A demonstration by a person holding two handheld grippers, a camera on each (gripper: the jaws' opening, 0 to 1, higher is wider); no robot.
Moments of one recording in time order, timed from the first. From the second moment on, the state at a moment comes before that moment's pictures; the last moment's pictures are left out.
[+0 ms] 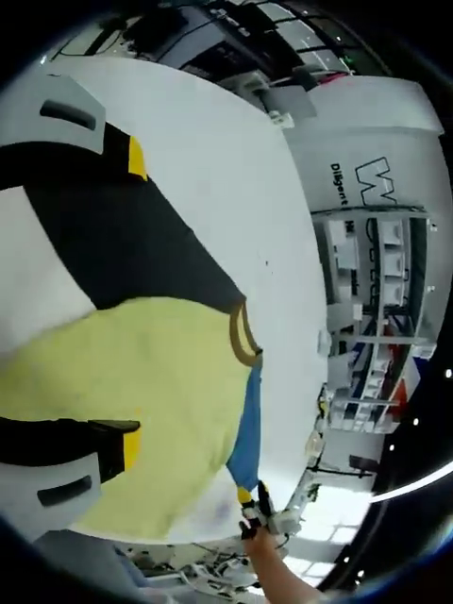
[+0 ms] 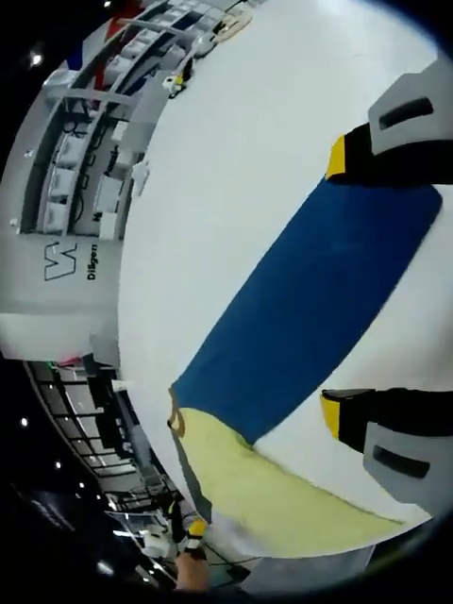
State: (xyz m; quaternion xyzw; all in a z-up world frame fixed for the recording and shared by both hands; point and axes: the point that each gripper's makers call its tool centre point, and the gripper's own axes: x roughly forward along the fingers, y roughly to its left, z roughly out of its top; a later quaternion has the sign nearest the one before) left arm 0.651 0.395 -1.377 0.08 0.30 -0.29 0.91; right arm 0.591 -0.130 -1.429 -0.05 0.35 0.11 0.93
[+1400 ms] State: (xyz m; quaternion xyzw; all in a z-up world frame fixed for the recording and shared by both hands) left arm 0.546 0.331 -1.360 0.07 0.29 -0.31 0.90; right arm 0.543 -0.195 -1.432 0.04 0.34 -0.08 0.94
